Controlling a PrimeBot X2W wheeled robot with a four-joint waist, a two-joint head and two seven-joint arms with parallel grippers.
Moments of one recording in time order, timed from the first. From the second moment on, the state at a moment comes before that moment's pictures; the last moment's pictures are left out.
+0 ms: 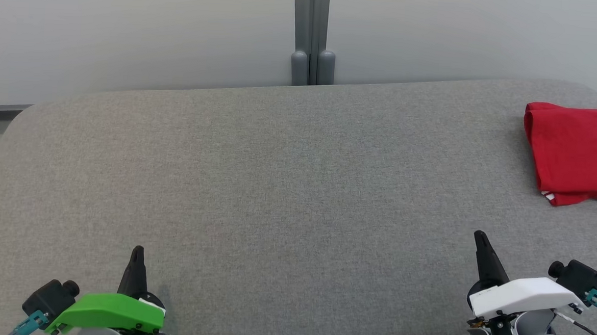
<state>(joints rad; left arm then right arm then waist) -0.03 0.05 -0.06 0.29 -0.94 -0.01 -0.09 -0.07 -0.05 0.00 0.28 0.87 0.13 -0.06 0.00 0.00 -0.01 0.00</state>
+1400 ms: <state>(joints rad) -0.07 0.05 0.04 0.27 -1.33 -0.08 0.03 -0.09 -0.05 -0.06 0.26 1.30 0.13 0.04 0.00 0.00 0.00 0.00</state>
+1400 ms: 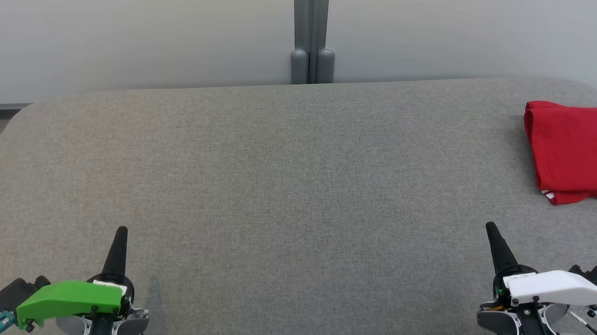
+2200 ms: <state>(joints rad) -0.09 0.05 0.09 0.25 -1.50 -0.11 0.08 -0.10 -0.05 -0.09 0.25 1.49 0.13 0.08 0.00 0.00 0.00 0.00</state>
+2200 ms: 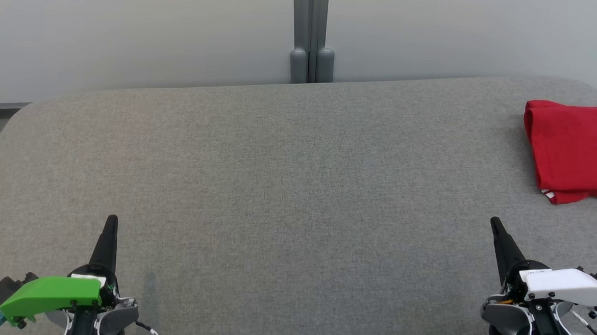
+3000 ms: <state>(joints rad) -0.10 0.05 0.11 0.25 -1.61 -0.13 0.11 -0.10 -0.05 -0.11 0.25 1.61 0.13 0.11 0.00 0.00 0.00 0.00</state>
